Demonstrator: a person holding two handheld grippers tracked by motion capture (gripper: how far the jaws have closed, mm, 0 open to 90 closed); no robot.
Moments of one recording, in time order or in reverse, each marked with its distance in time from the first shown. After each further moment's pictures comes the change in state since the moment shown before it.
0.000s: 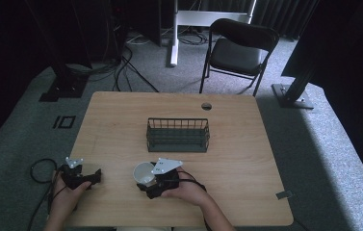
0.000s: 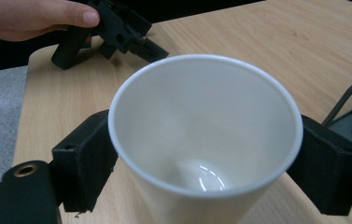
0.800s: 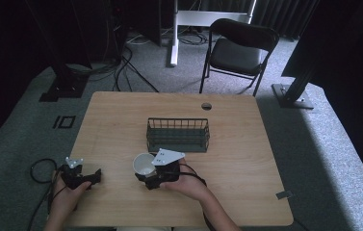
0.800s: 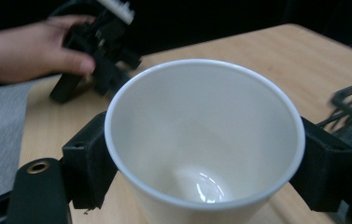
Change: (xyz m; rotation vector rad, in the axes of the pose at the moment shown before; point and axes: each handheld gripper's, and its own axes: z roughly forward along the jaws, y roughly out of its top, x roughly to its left) left arm 0.000 0.000 0.000 -0.001 0.000 -0.001; right arm -0.007 0.034 -0.017 -0.058 -0.035 0.001
